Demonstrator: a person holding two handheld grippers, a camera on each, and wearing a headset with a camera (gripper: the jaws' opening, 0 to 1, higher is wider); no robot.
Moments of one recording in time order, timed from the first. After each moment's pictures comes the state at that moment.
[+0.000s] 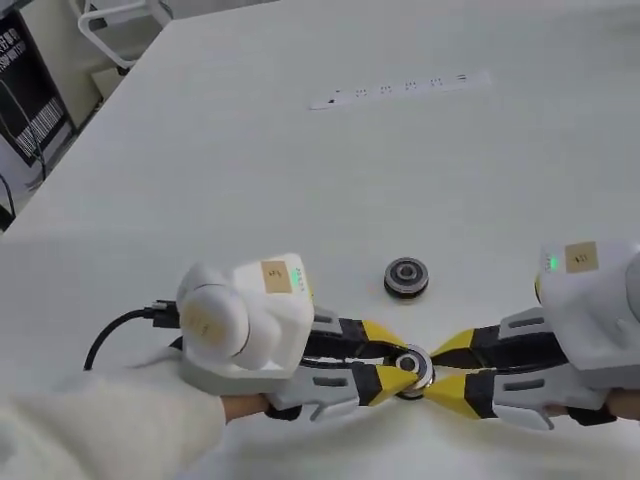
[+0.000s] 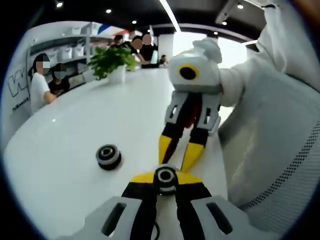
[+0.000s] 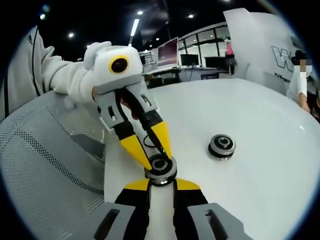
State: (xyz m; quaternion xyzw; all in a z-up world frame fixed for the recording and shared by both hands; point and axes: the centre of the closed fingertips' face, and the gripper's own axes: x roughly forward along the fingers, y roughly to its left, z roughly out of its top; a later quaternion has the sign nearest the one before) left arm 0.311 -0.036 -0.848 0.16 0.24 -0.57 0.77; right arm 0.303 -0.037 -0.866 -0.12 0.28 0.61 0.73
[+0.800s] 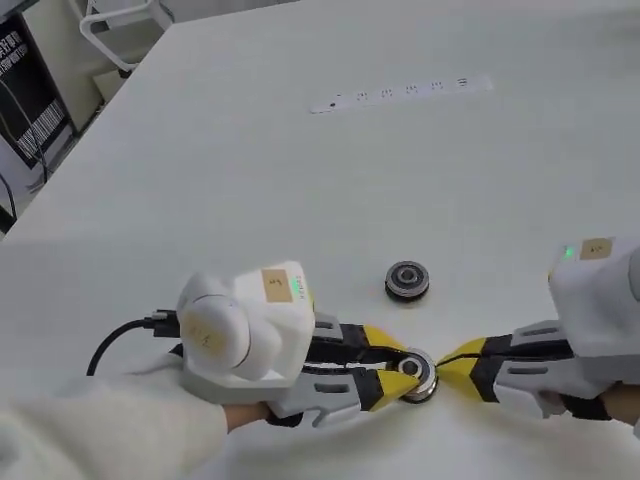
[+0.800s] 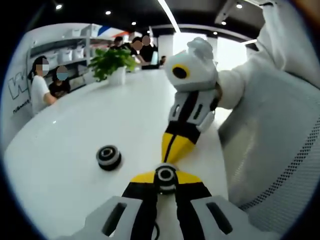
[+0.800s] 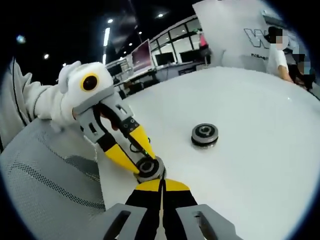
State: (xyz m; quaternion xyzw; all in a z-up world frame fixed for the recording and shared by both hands) left arm 0.313 -0.038 -0.848 0.16 0.23 -0.57 0.78; right arm 0.318 -0.048 -0.863 0.01 0.34 0.53 0.78
